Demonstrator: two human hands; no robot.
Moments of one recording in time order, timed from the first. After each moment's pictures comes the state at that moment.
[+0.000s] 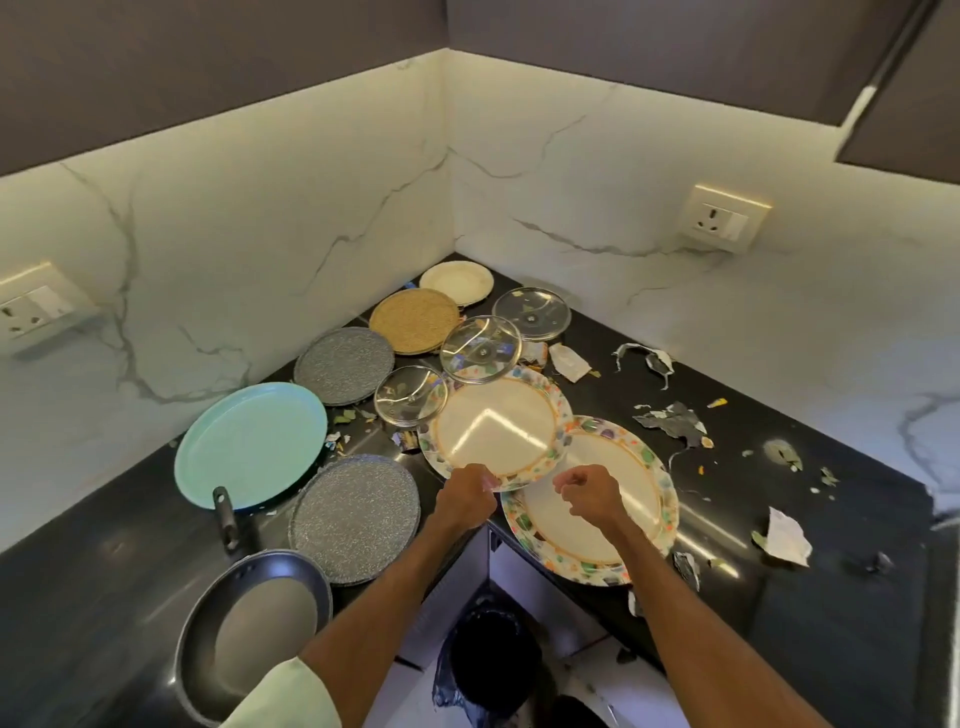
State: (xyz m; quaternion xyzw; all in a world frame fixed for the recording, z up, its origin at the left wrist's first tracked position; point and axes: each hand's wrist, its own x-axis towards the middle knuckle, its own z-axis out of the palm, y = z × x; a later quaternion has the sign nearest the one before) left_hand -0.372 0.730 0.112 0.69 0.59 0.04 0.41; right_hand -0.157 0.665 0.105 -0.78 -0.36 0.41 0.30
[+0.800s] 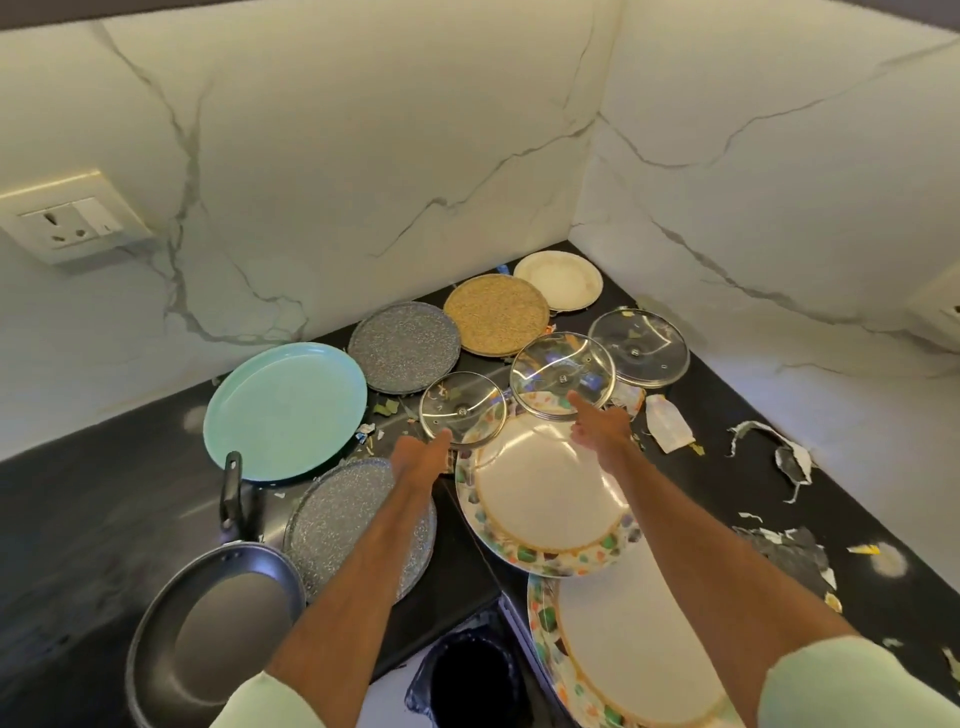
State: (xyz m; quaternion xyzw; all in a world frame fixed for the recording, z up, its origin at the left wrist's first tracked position) left_hand -0.420 0.872 0.089 0.27 0.82 0.27 0.43; right_hand -0.170 0.933 0.087 -0.74 -0.24 0.50 0.37
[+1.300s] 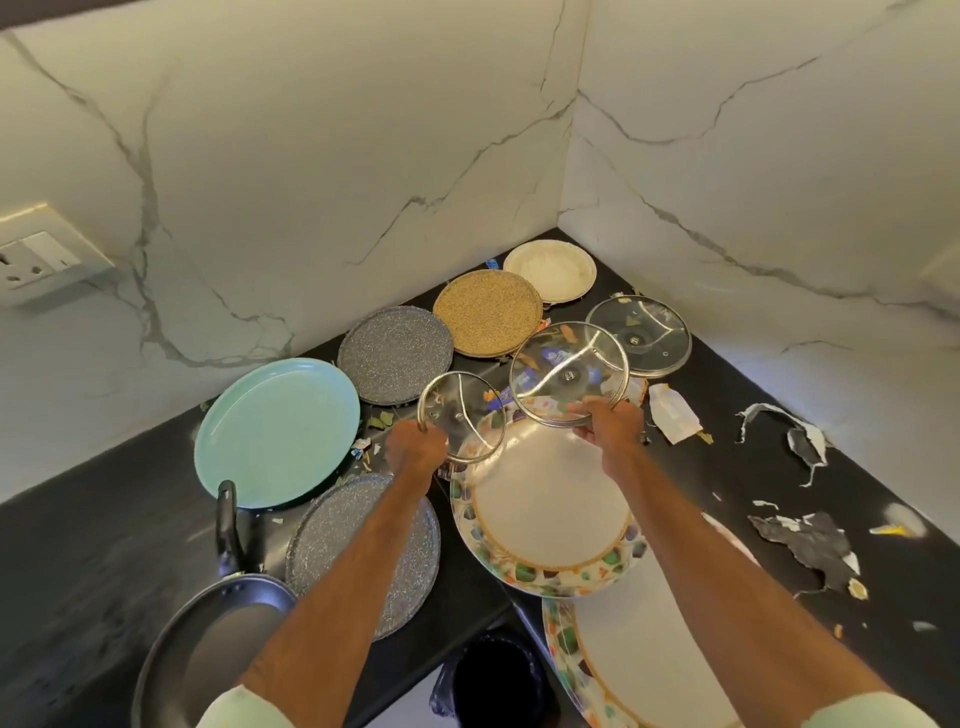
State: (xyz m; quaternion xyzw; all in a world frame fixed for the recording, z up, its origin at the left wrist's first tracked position) left_hand -0.423 0.906 0.094 0.34 0.83 0.26 0.36; right_hand -0.171 0.928 0.093 -0.68 -0.15 0.52 0.49
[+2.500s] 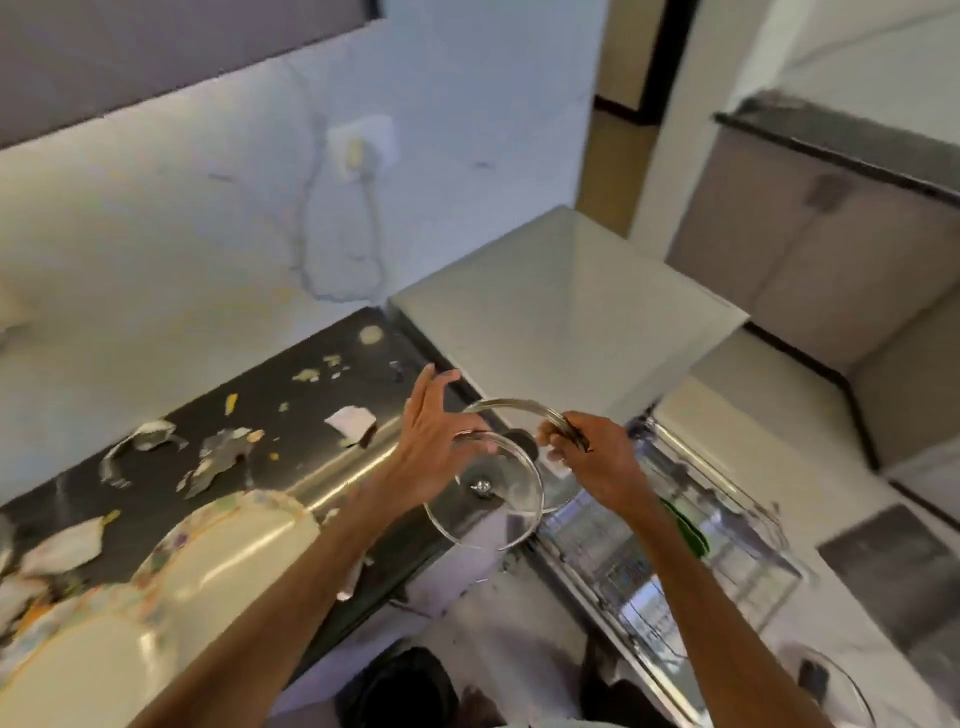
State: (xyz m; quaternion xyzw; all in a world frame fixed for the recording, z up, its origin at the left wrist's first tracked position) left_hand -0.068 0.453 0.213 0.94 -0.22 -0.01 0.24; right_hand -0.099 0.203 0.197 -0.87 0.00 0.04 0.49
